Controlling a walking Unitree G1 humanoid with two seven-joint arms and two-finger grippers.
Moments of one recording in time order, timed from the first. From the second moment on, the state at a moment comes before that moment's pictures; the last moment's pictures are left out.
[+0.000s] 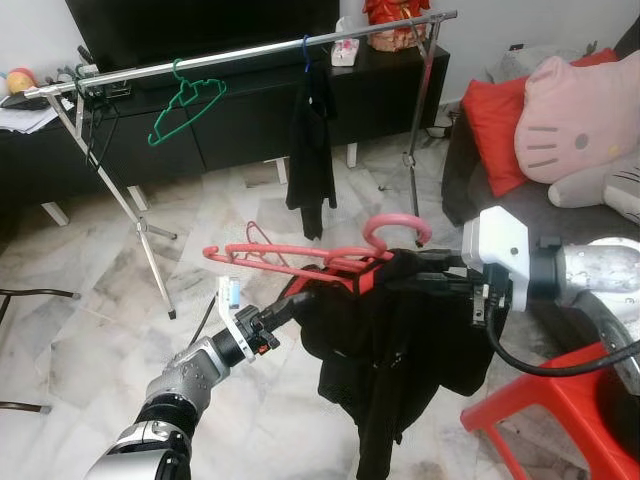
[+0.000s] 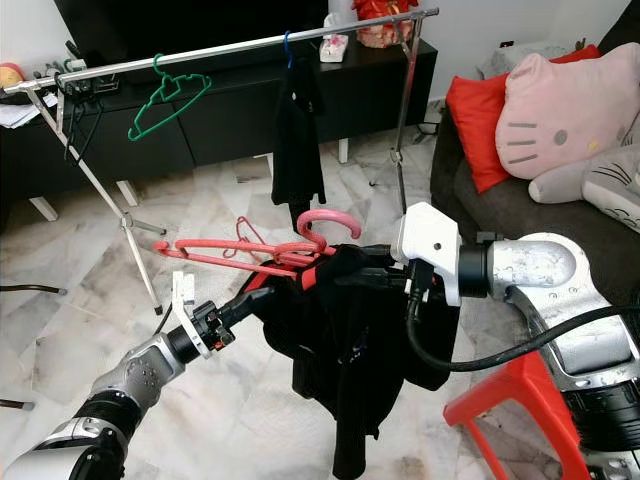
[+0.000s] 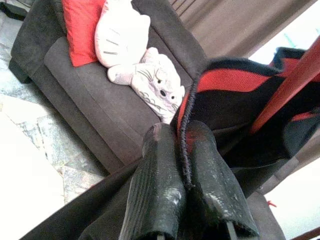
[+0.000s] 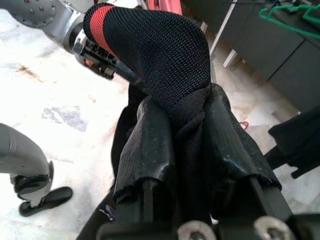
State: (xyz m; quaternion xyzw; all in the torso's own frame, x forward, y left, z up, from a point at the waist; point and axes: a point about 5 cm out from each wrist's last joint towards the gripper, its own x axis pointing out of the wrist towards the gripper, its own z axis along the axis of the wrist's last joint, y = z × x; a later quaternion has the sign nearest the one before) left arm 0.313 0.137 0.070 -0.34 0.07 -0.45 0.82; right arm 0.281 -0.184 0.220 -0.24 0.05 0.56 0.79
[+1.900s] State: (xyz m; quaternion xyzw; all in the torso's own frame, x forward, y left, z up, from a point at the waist) left arm 0.311 0.154 0.046 -0.20 0.13 -0.33 0.91; right arm 0.277 -0.226 0.166 -0.13 0.11 0.52 0.84
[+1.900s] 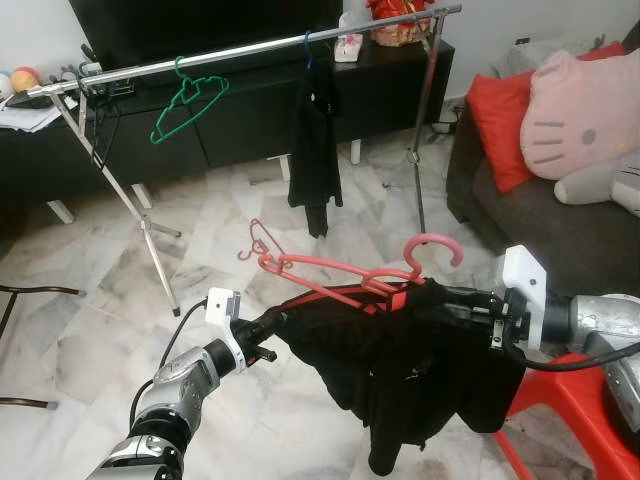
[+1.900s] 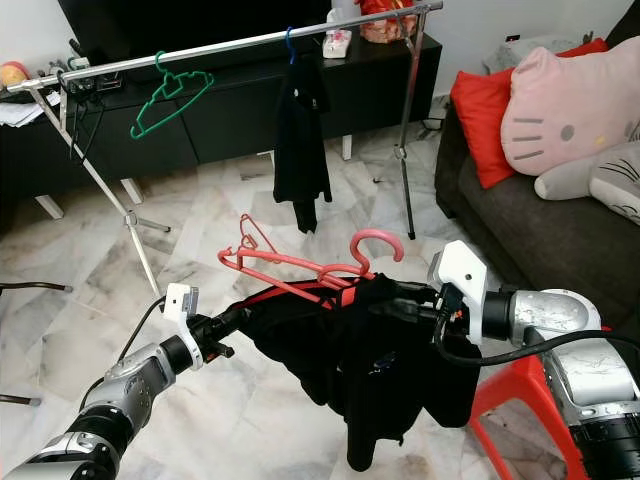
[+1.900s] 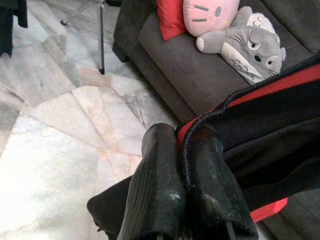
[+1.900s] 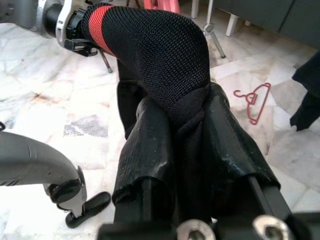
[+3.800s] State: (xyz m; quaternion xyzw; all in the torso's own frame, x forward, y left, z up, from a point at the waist) left arm 0.322 0.133 0.101 -0.18 0.07 -0.42 0.89; right arm 0.313 -0.185 0.079 -0.37 0.24 0.29 0.85
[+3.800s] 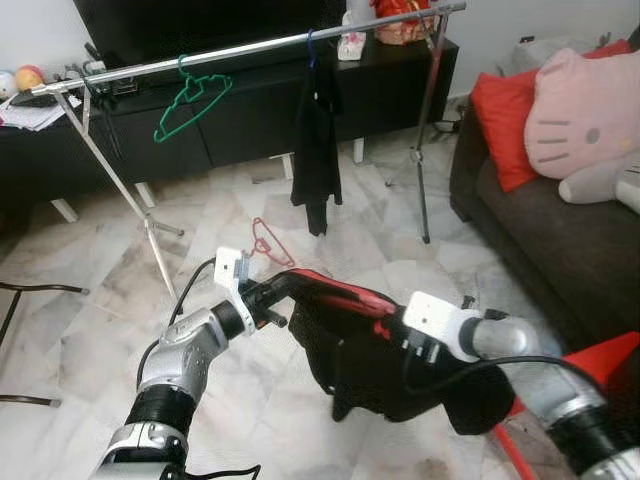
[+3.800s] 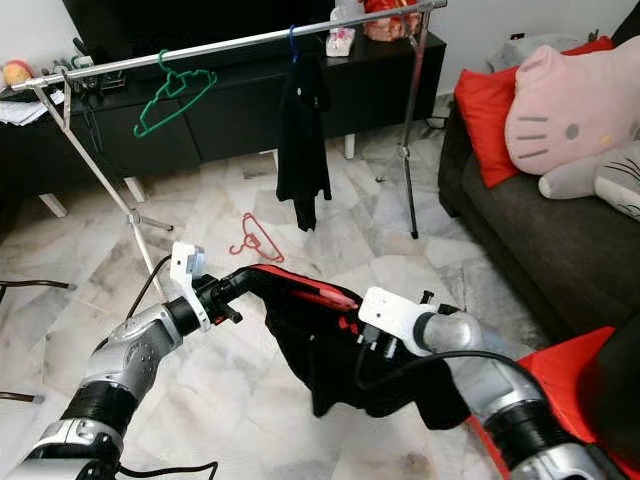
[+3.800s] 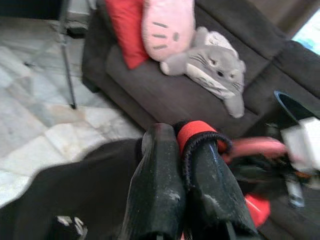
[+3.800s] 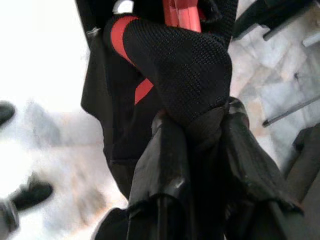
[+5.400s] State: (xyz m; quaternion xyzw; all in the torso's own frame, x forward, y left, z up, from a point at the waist) left arm 0.286 0.119 0.077 0.01 0.16 -0.53 0.83; right arm 0.344 -0.161 0.098 -0.13 0.14 0.20 0.96
